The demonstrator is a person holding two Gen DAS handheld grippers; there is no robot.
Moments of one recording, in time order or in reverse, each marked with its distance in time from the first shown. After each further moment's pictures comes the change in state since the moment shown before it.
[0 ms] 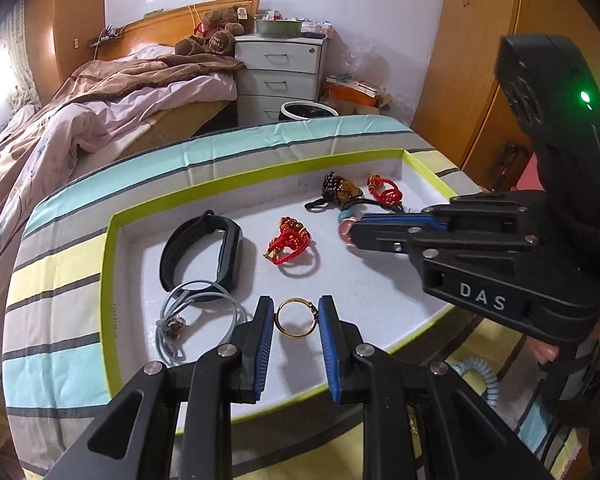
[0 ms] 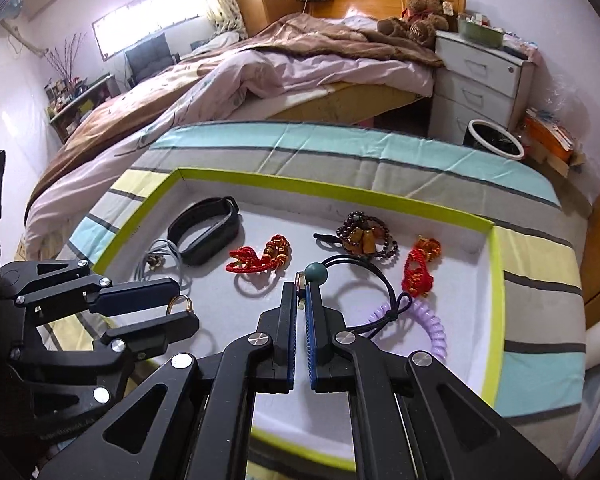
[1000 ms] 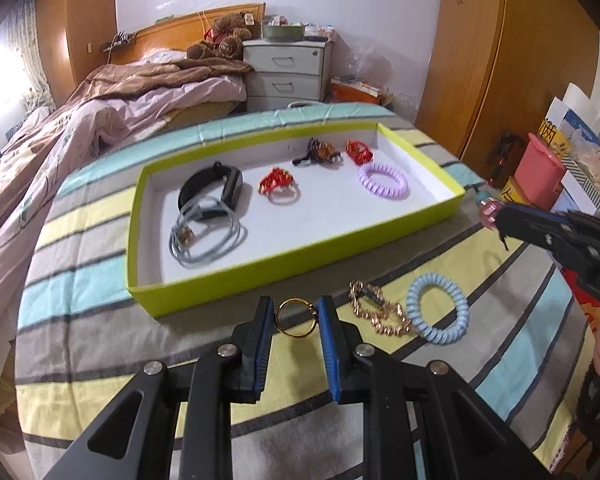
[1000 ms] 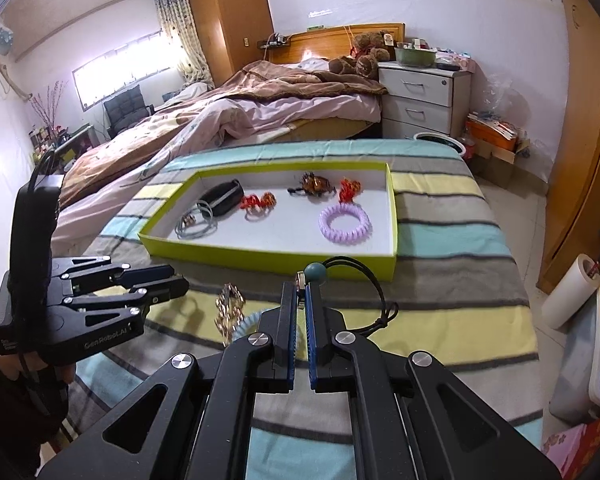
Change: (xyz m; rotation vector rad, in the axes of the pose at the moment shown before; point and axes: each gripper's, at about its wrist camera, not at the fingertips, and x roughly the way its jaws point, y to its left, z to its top) left arm -0.056 -0.021 -0.057 0.008 -0.033 0.050; right arm -0.127 0.017 -0.101 0.107 -0.209 -0.099
